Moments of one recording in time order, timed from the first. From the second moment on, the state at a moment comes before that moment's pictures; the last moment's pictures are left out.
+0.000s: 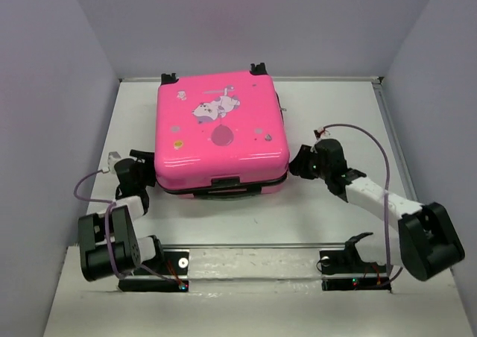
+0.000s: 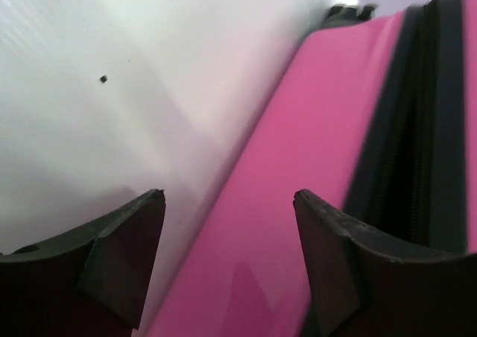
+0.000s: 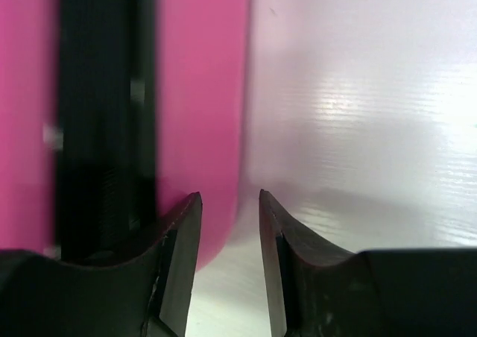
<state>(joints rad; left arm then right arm) 0.22 1.29 0.26 0.55 0.16 -1.11 0.41 1.28 0.58 0.06 -0.13 0.60</state>
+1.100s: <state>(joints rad) 0.13 0.51 0.75 -0.07 0.32 -0.79 0.43 0.83 0.55 -0.26 -0.32 0.46</state>
